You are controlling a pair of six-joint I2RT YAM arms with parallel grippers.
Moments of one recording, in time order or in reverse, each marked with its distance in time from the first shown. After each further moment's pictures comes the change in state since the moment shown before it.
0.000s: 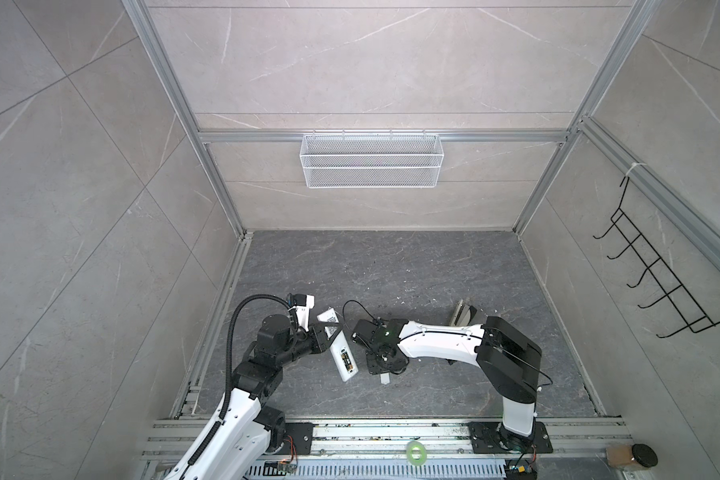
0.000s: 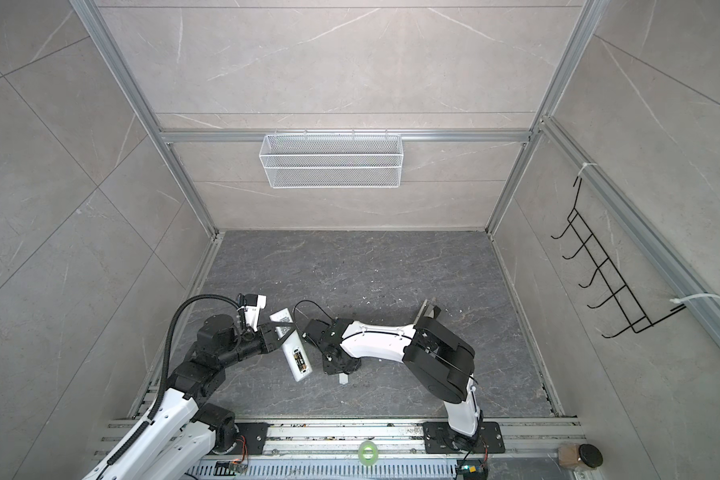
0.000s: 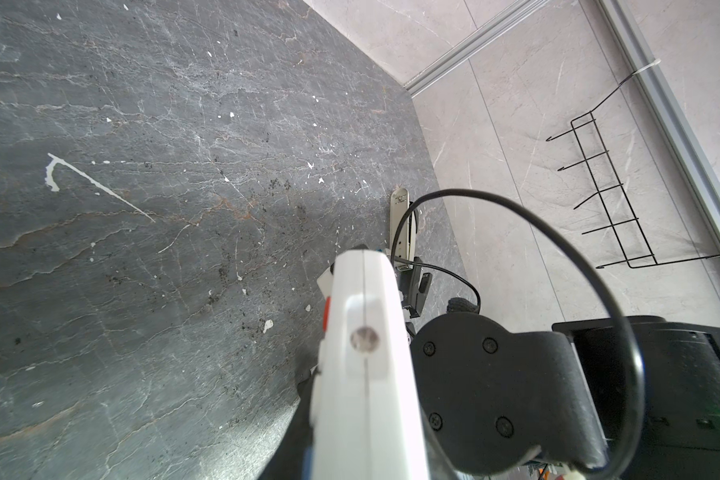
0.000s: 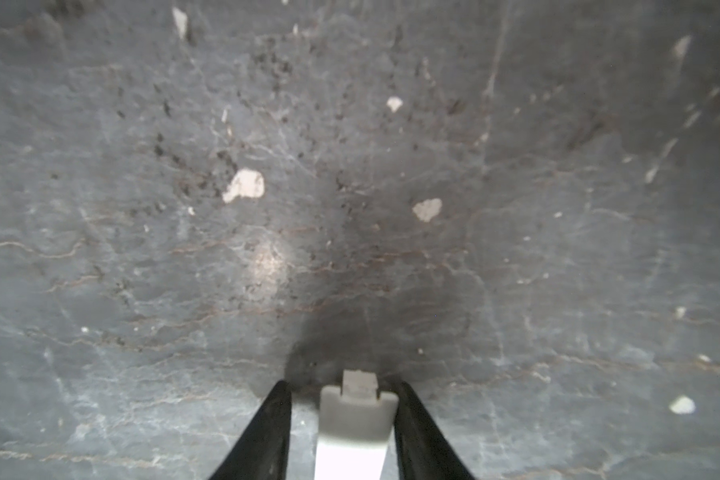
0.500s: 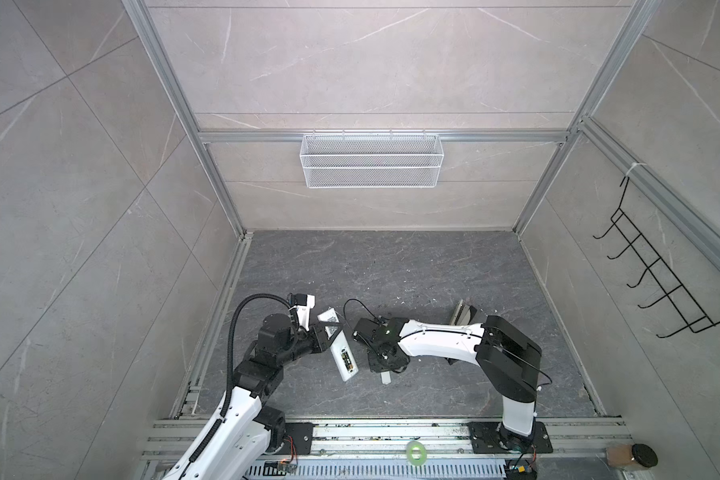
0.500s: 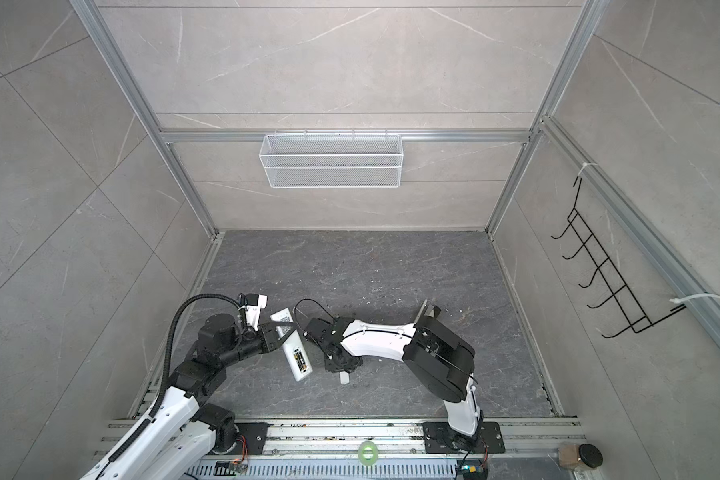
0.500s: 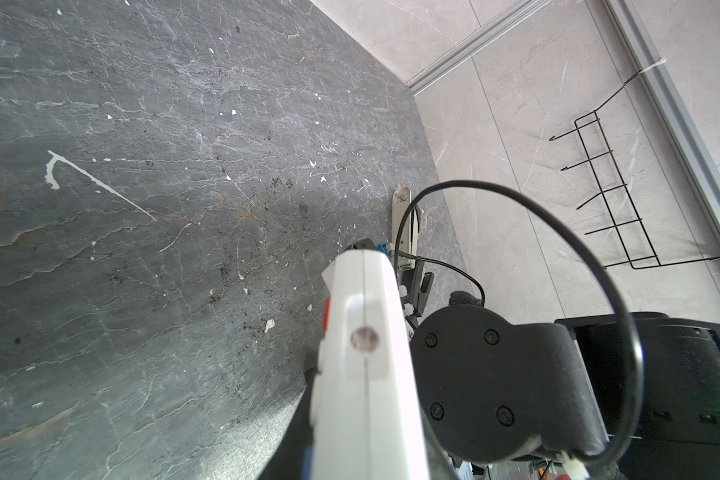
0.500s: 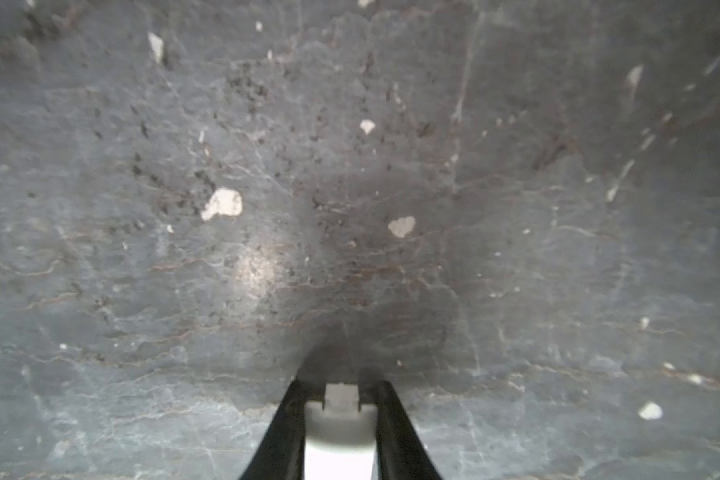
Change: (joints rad) left arm 0.000 0.010 0.000 0.007 0.000 0.000; right arm -0.009 0.003 0.000 -0.006 0.015 -0.016
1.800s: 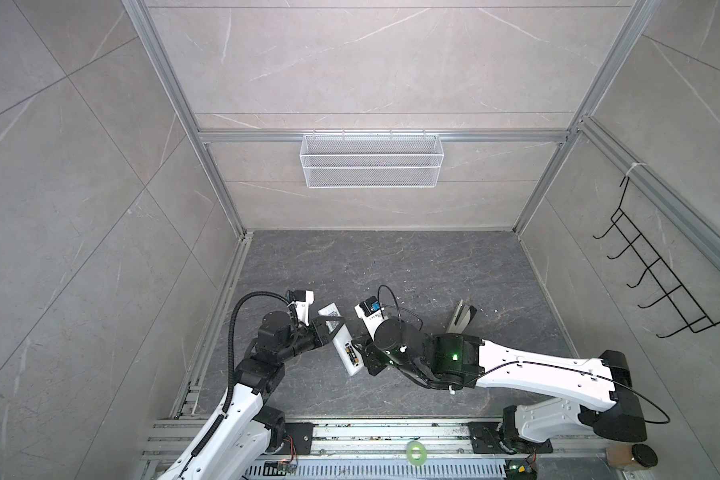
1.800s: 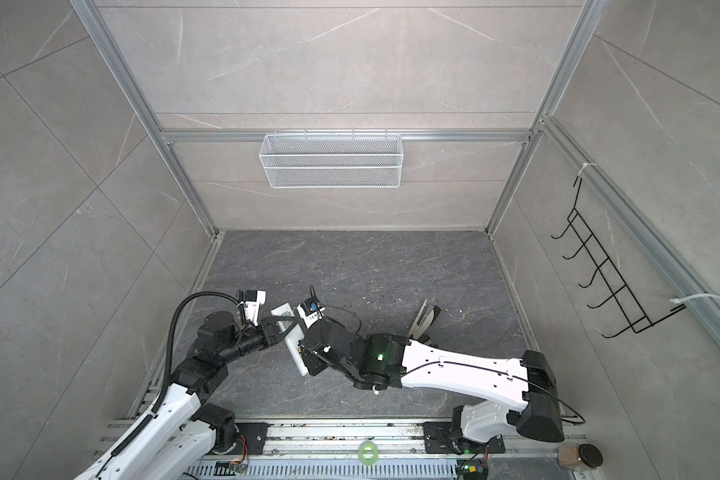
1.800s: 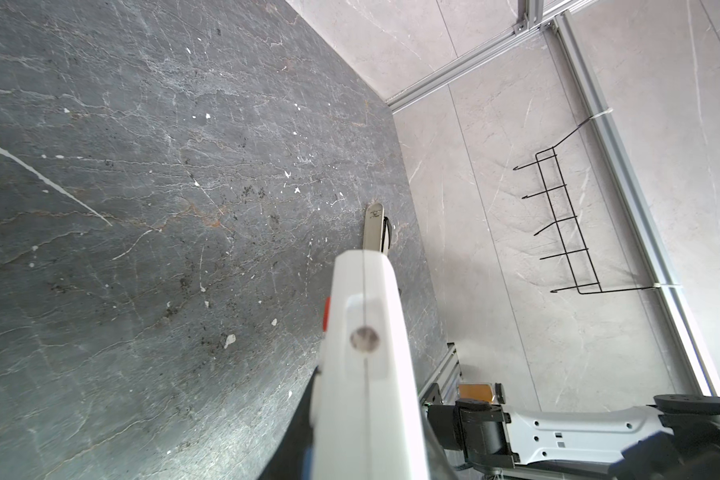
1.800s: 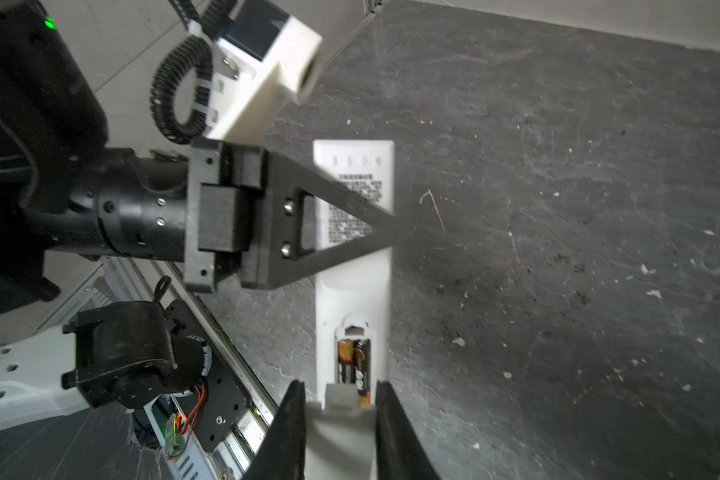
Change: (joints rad) left arm 0.000 0.028 0.003 0.108 0.027 -0.150; right arm 0.232 -0.515 -0.017 0.319 0.219 -0.361
